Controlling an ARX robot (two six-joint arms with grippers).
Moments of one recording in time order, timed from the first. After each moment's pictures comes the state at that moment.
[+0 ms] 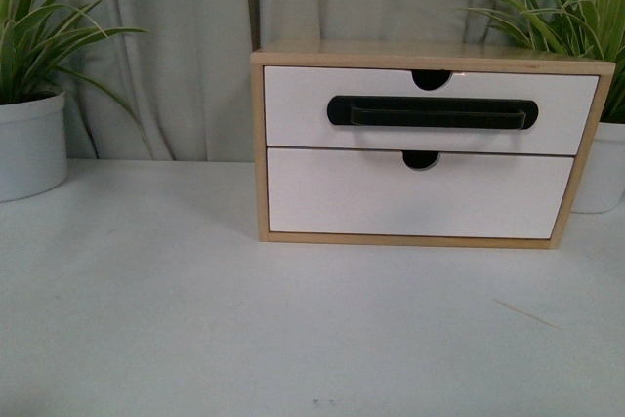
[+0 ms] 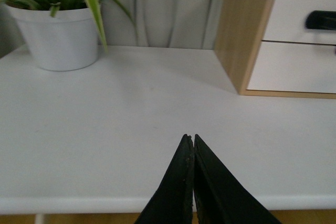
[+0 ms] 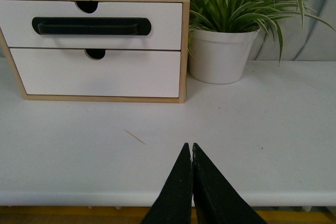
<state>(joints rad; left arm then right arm) -0.10 0.28 0.01 0.28 -0.07 -0.02 0.00 0.05 0.06 -0.01 0.00 -0.02</state>
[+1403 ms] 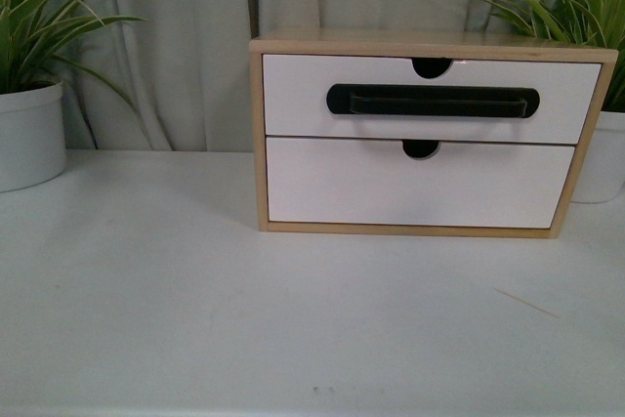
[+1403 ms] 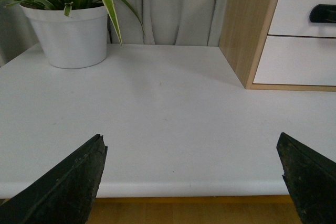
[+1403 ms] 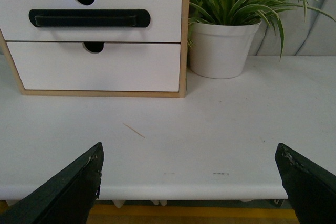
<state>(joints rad) 0.00 0.00 0.01 0.00 0.00 -0.01 0.00 0.00 0.01 0.00 0.00 -0.01</state>
